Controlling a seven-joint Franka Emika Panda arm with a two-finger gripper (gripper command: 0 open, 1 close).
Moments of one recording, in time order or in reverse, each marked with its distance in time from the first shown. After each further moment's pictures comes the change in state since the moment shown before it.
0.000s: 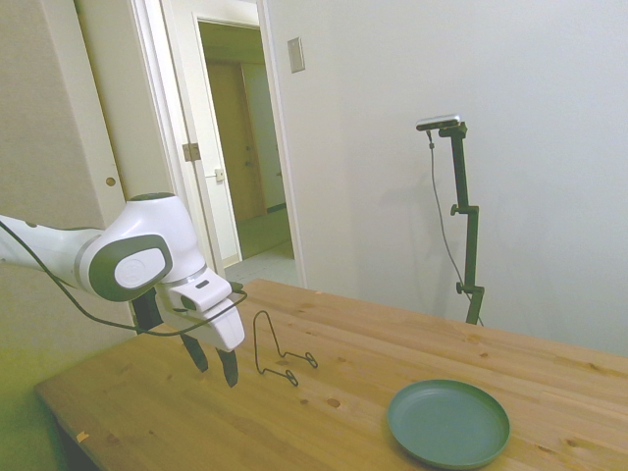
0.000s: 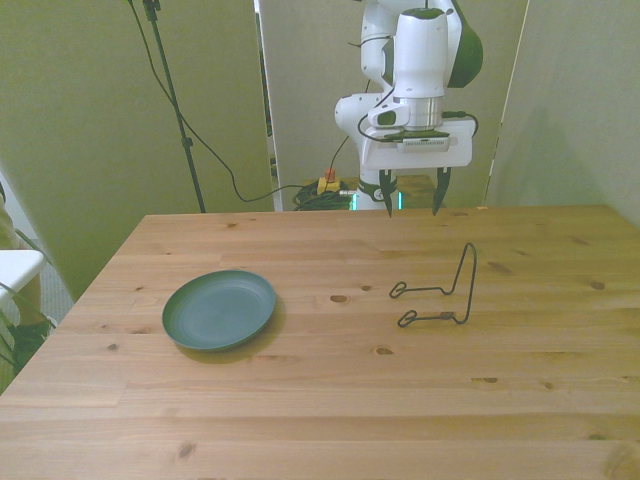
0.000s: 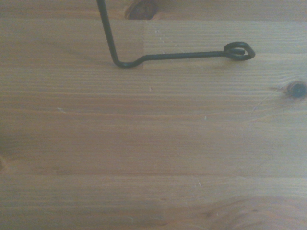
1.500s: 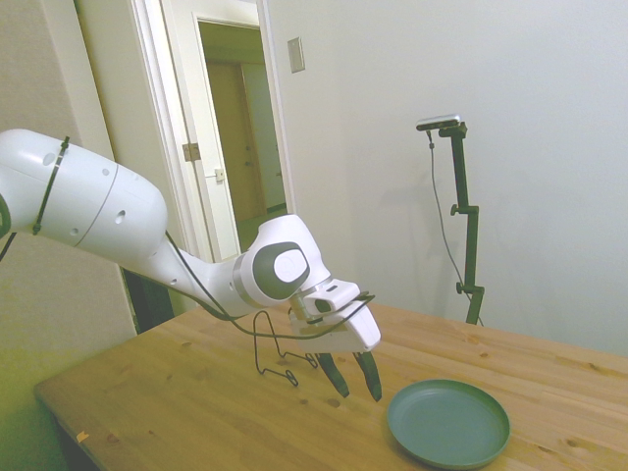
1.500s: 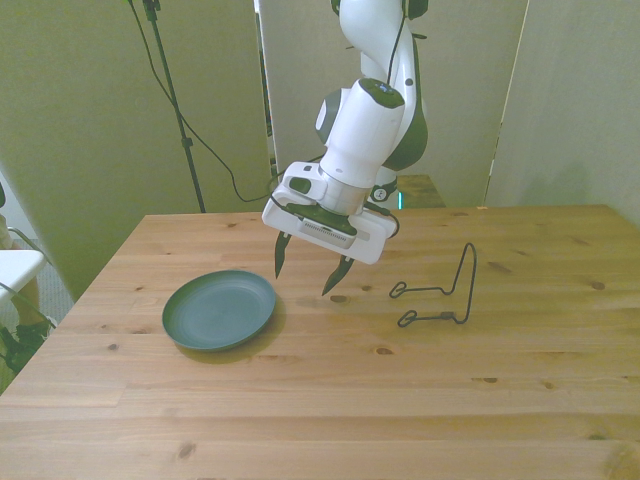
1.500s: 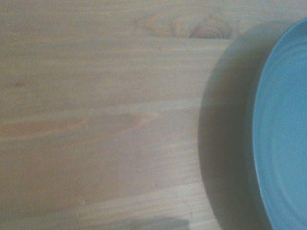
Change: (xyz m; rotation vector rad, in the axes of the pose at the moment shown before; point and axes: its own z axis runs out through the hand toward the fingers) arm 0.218 -0.006 0.083 -0.339 0.264 0.109
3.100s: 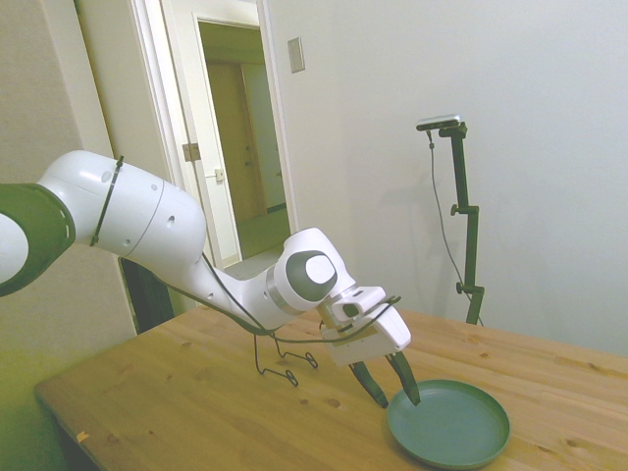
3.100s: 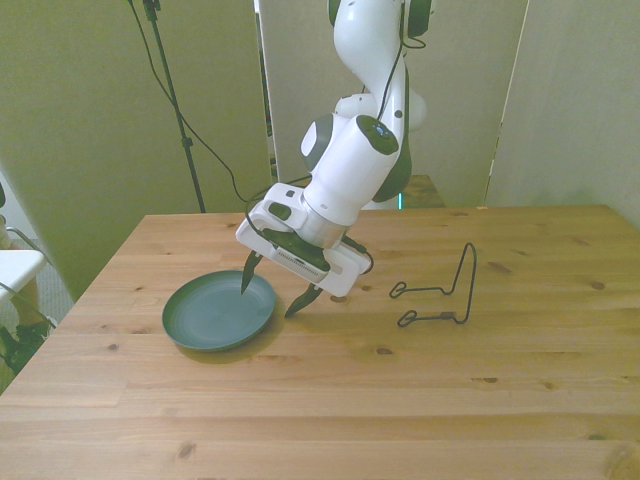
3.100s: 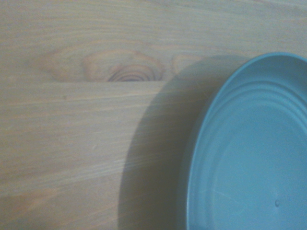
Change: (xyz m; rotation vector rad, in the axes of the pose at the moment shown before) arm 0.034 -0.005 0.041 -0.125 0.101 0.007
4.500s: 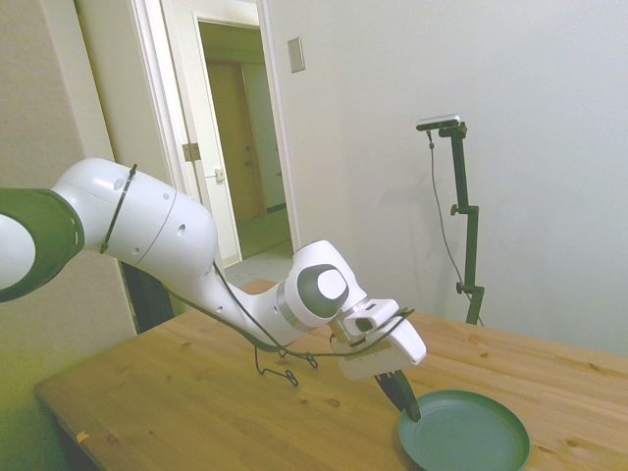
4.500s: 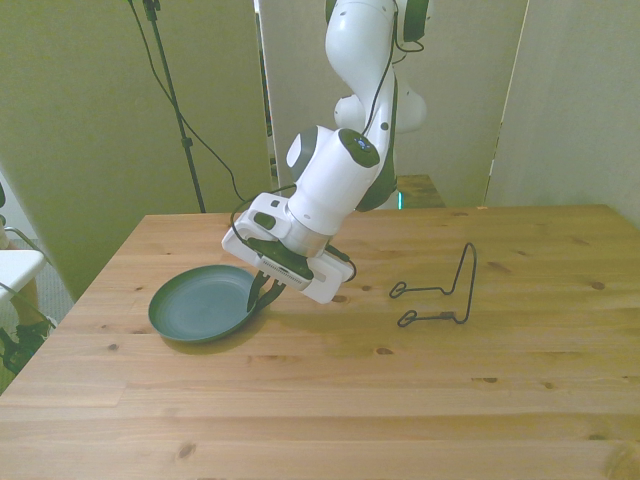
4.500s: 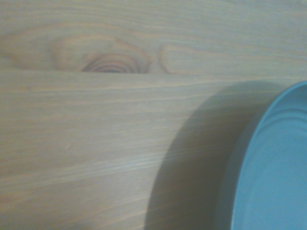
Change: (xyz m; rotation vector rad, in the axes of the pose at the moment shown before) arm 0.003 0.010 0.016 0.042 0.002 -0.017
